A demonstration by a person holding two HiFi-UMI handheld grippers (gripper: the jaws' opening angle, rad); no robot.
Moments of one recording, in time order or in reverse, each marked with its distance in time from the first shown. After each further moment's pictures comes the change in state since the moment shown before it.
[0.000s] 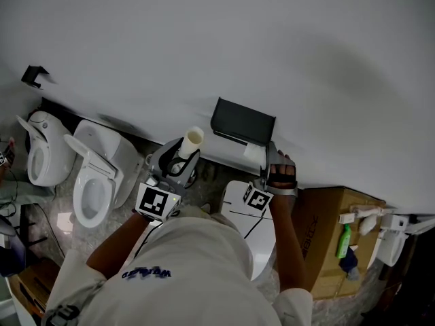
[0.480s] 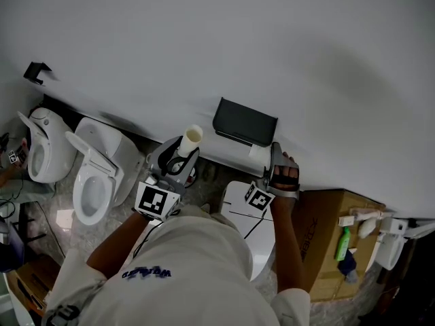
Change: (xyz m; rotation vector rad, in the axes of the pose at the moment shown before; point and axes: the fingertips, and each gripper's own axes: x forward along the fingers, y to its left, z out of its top) left arm -0.004 0.008 0.000 -0.005 0.014 0.035; right arm 0.003 0.006 -0.017 -0.007 0.082 -0.005
